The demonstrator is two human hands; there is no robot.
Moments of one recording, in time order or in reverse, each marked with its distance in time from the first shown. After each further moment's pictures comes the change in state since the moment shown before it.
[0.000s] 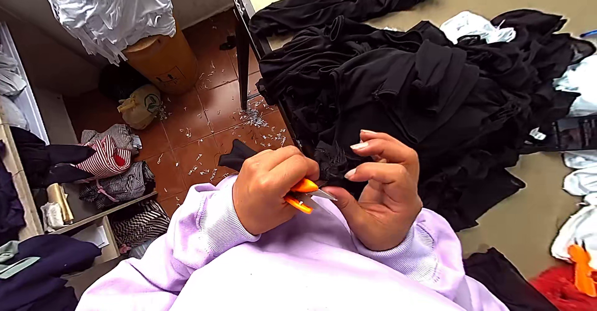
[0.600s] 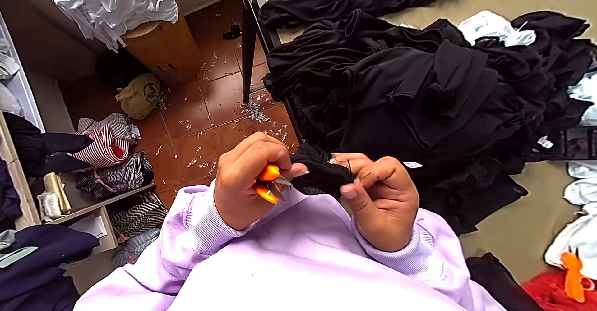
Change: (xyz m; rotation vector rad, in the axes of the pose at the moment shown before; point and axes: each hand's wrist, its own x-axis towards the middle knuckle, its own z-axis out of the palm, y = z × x) left_hand -0.010 -0.010 -0.021 -0.105 0.228 -0.074; right_hand 0.003 -0.002 0.008 0.454 -0.092 0.214
